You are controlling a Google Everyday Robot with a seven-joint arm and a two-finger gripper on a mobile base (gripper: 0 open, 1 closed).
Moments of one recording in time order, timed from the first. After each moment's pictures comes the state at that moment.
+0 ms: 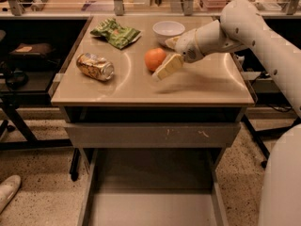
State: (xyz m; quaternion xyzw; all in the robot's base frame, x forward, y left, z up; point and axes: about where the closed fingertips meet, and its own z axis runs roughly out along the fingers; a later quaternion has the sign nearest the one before) arm 0.710 -0.050 0.850 -0.54 0.69 0.26 0.40
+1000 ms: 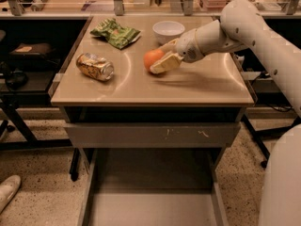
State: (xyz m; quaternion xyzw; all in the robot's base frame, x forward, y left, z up) arm 0.710 -0.049 0.850 -0.54 0.69 0.26 0.40
